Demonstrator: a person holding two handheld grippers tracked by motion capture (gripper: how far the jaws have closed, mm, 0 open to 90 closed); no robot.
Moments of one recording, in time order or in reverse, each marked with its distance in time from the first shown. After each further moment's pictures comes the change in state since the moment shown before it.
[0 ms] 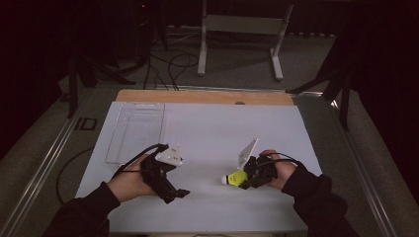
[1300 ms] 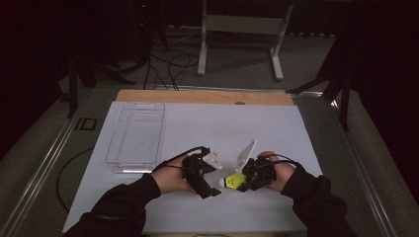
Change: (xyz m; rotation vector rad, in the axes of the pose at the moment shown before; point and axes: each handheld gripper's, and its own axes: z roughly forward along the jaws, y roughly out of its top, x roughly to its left) left arm 0.001 0.047 0.085 0.063 -0.113 0.117; right arm 0.008 0.005 0.000 -0.016 0.023 -0.027
